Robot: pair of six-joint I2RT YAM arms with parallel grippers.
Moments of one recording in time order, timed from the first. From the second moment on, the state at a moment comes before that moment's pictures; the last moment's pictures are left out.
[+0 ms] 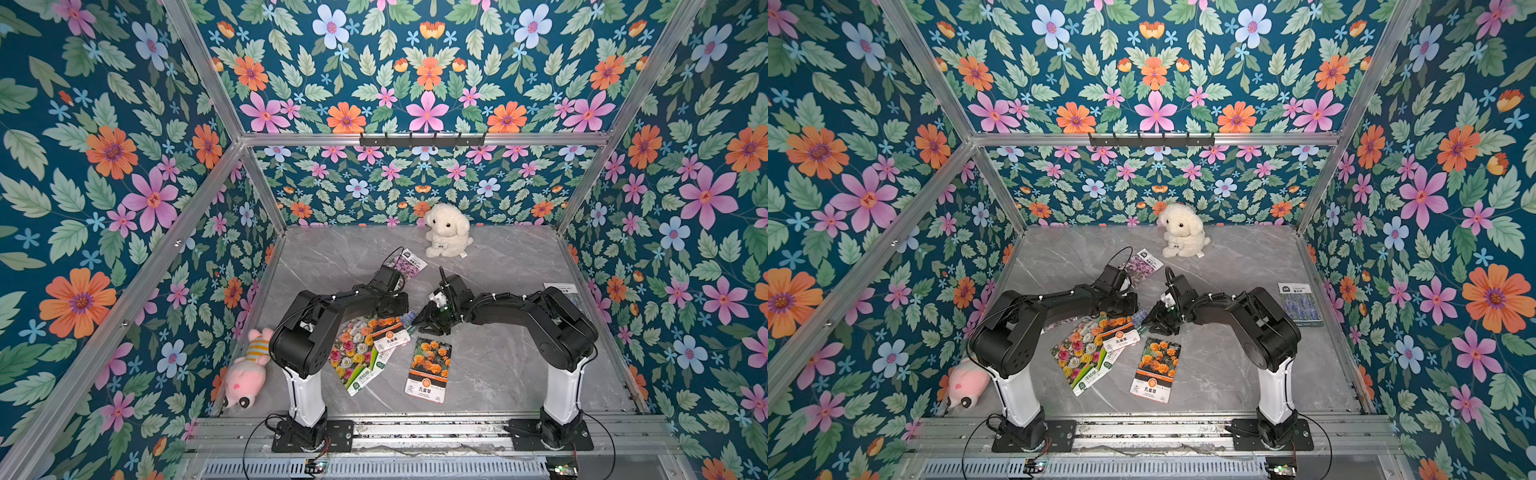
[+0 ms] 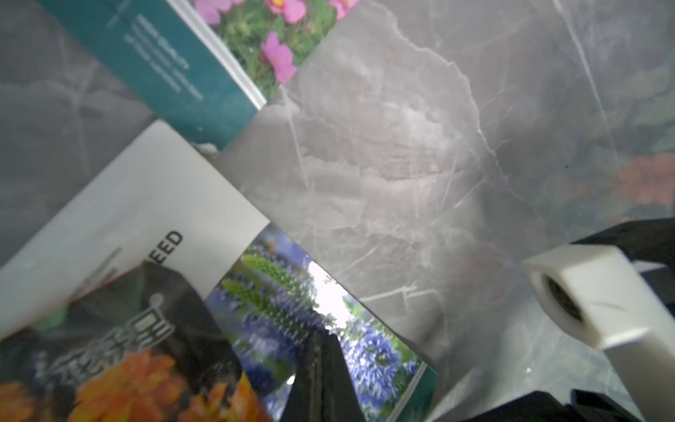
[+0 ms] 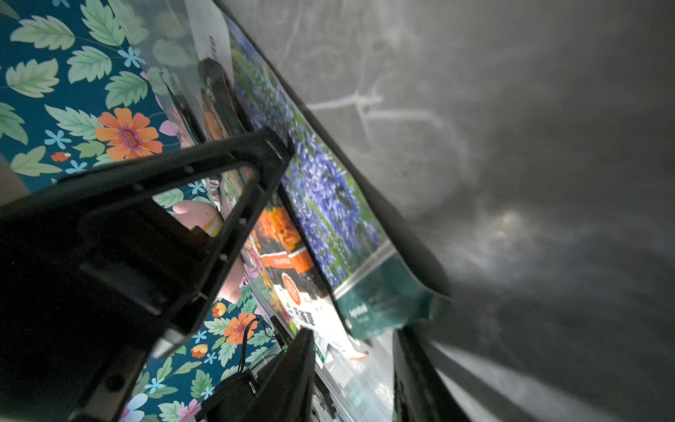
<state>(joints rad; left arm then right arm) -0.55 1.87 1.05 -0.21 0.19 -0.57 0.60 1.96 1.04 -0.02 -0.65 1.07</state>
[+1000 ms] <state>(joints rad) -0.55 1.87 1.06 -0.20 0.19 -0.62 0.56 1.92 0.88 0.39 -0.54 1.16</state>
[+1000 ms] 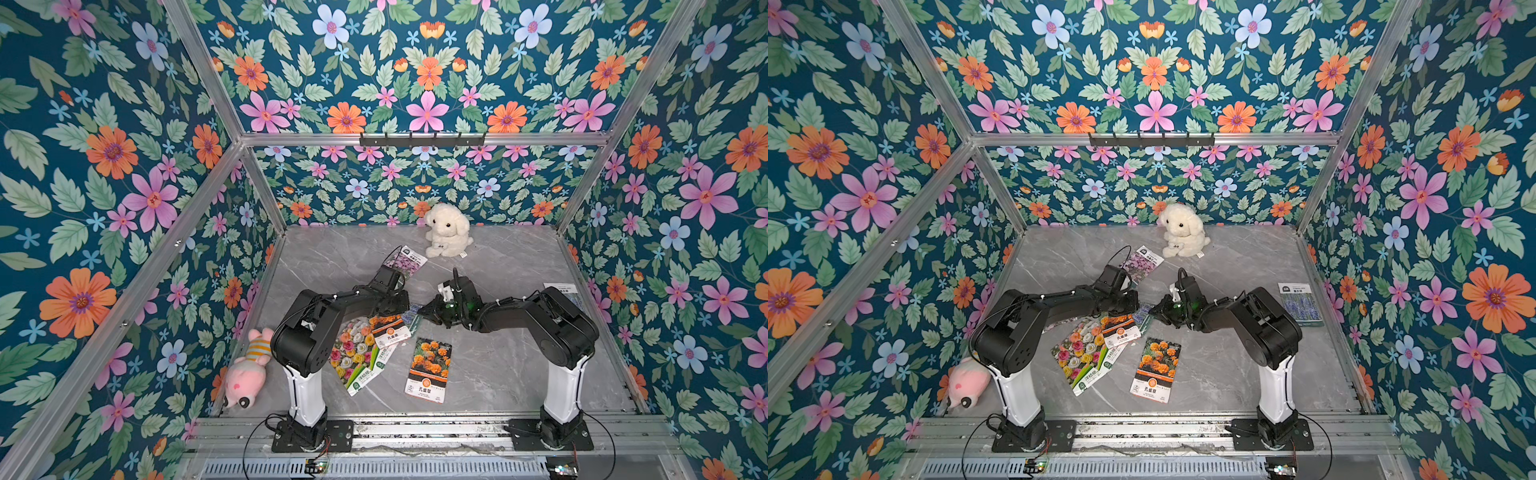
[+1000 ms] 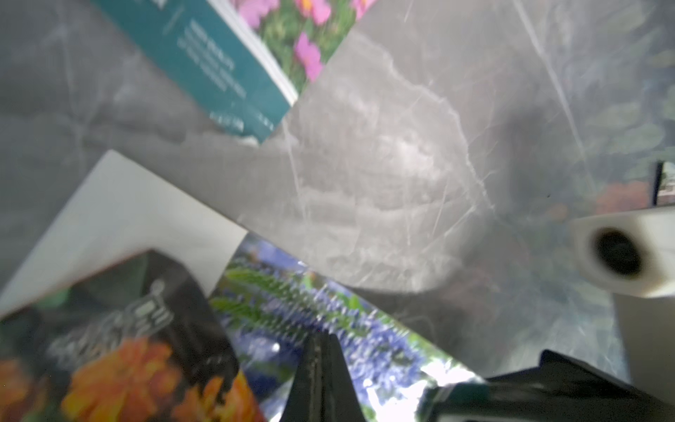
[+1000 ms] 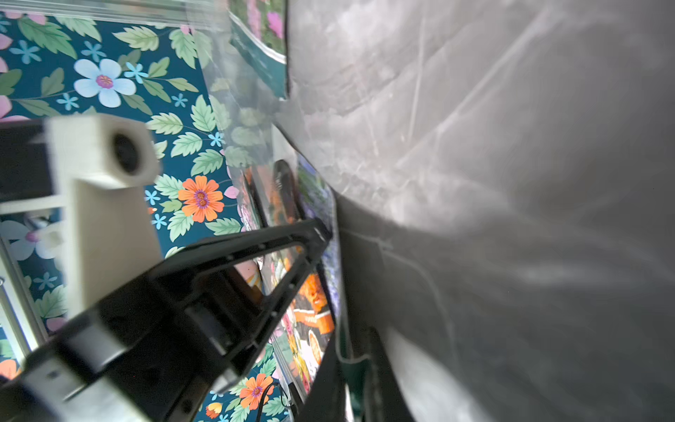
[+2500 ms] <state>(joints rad) -0.31 1.50 1.08 -0.40 0.01 -0.51 0.06 1.44 0.91 -0.72 0.05 0.70</state>
